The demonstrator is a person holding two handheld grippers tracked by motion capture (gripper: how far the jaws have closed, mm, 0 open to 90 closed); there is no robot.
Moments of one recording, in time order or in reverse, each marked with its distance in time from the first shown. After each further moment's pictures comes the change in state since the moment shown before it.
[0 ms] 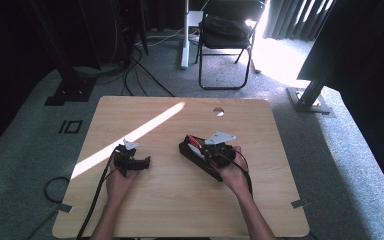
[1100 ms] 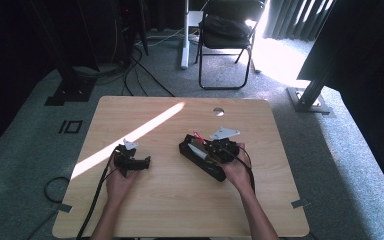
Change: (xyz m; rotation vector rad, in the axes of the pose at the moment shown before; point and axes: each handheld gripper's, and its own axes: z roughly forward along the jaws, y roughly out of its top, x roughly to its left) left arm 0.000 0.000 0.000 0.000 0.000 0.000; right arm -0.018 -0.001 0.004 0.007 -0.028 0.032
